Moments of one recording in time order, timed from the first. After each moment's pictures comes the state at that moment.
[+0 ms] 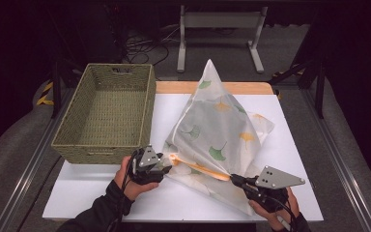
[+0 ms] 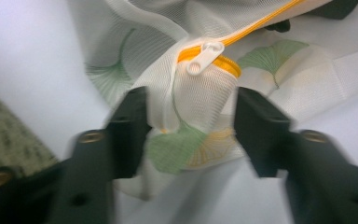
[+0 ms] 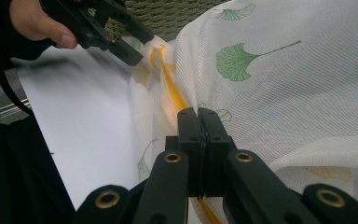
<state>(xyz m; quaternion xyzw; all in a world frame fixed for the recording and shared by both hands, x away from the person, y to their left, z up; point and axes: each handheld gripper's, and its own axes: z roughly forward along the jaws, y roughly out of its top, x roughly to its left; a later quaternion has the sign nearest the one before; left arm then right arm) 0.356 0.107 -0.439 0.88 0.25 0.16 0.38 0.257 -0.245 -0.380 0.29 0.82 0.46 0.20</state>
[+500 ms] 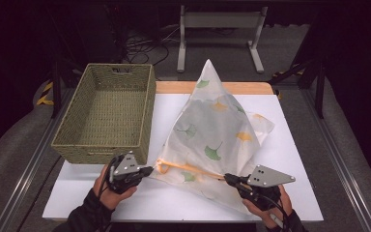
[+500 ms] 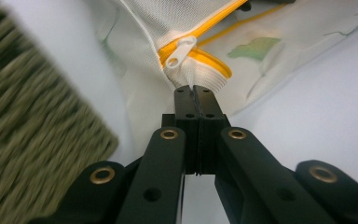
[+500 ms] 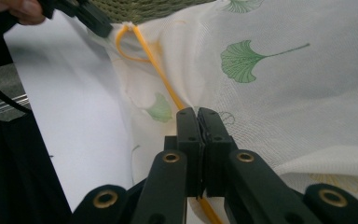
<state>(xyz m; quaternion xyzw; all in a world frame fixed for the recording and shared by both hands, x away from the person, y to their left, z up) 0.314 0.171 -0.421 0.87 0.24 0.13 0.41 0.264 -0.229 -0.385 0.28 0.83 0.45 0.20</state>
